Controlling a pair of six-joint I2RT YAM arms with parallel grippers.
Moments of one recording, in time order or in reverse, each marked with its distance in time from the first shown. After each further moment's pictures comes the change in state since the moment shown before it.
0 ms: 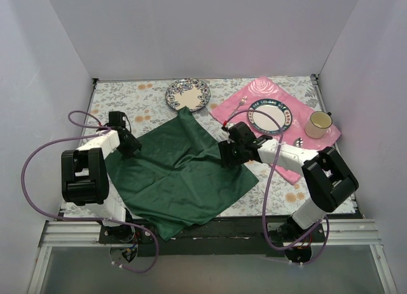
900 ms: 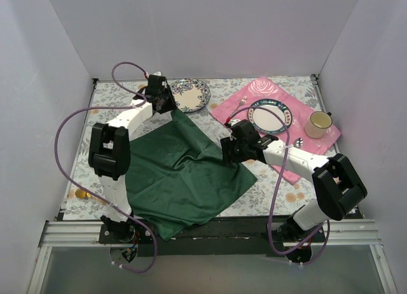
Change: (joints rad) left arm -0.320 0.307 0.563 0.147 0.037 0.122; right arm 0.002 -0.076 0.003 -0.023 0.034 0.011
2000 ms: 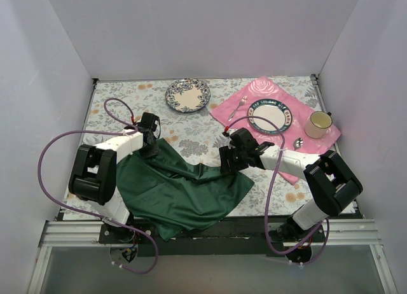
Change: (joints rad) left arm 0.005 -0.280 -0.541 -0.217 -0.232 -0.025; right arm 0.019 0.040 -0.105 0.113 -0.087 0.034
